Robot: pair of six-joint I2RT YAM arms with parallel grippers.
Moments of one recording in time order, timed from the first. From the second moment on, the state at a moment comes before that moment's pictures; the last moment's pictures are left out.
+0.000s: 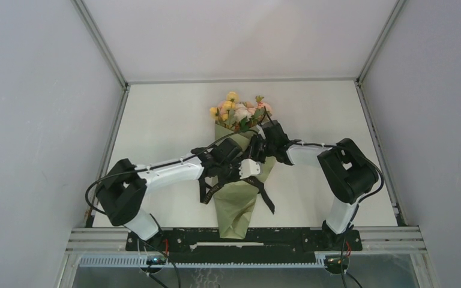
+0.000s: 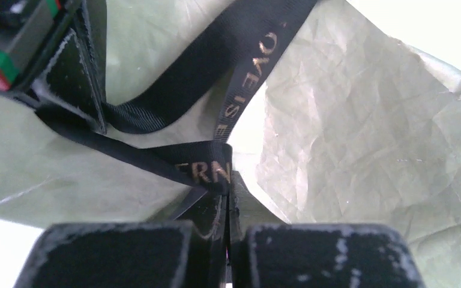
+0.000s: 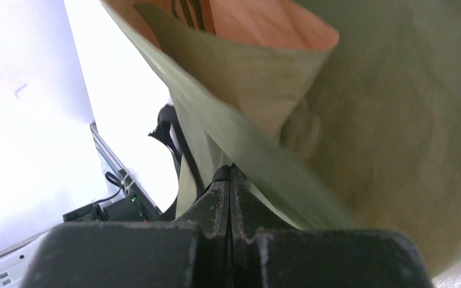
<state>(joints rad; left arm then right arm) -0.89 1.60 0.98 -0.46 0.18 0.56 0.56 1.76 0.88 0.12 -0.48 0.87</state>
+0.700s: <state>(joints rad) -0.86 1.45 1.06 -0.51 0.18 0.53 0.62 1.83 0.91 0.04 -0.65 0.66</state>
